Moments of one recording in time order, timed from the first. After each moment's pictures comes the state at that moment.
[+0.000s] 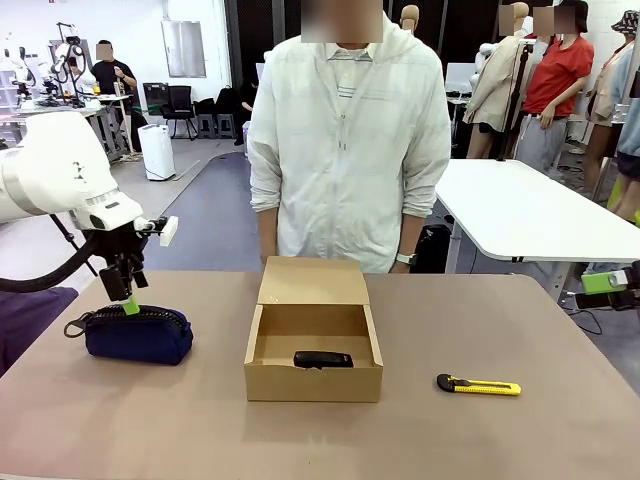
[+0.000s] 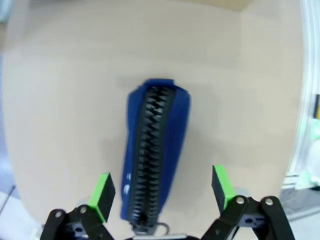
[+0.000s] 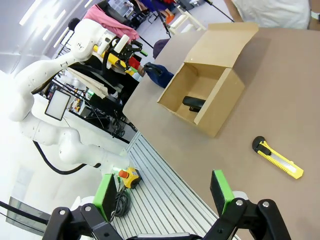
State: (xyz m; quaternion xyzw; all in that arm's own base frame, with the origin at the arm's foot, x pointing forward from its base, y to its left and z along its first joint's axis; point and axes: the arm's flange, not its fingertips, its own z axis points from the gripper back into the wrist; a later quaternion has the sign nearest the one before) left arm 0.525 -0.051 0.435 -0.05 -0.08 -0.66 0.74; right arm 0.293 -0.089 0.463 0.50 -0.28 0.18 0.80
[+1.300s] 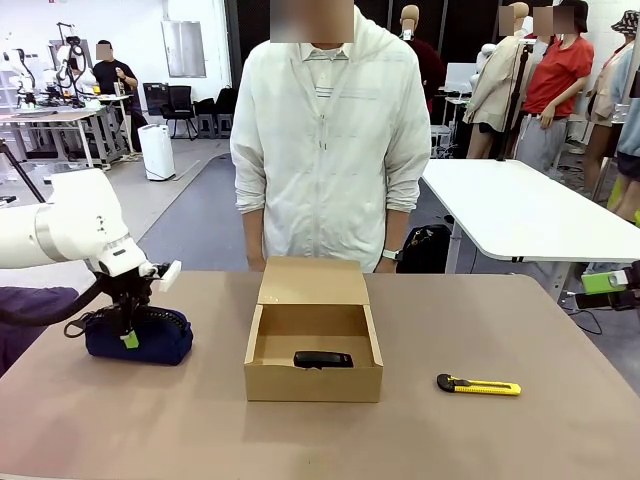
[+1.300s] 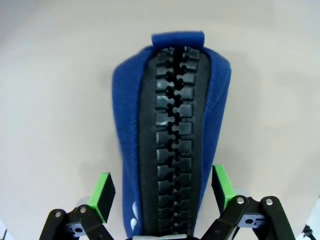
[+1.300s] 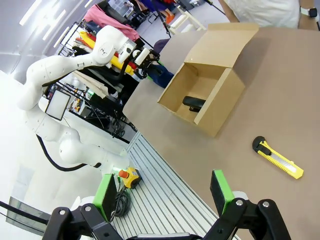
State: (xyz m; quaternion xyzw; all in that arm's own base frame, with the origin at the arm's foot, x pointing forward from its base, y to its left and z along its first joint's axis) left arm 0.551 -0.029 0.331 -0.06 -0.04 -0.70 0.71; right arm 0.293 -0.089 0.463 0.50 -0.28 0.18 0.80
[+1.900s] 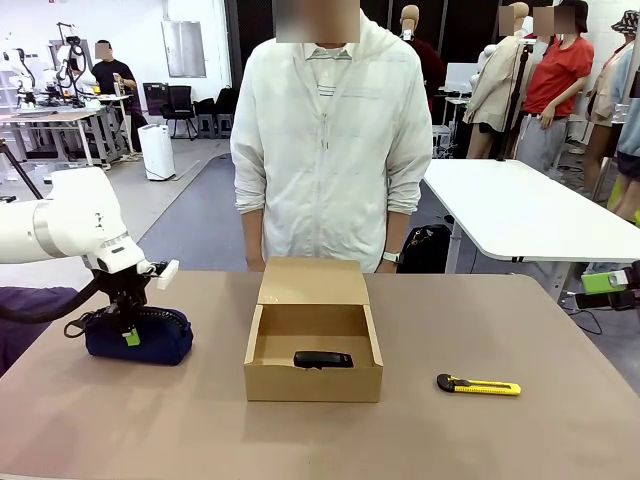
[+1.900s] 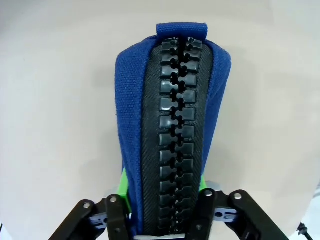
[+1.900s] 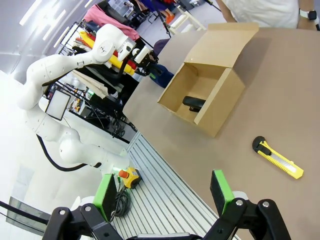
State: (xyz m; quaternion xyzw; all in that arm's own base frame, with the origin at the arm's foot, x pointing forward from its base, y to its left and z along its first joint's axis) left arm 0.555 -0.025 0.338 -0.06 -0.03 -0.69 0.72; right arm 0.293 -0.089 0.463 0.50 -0.28 0.18 0.80
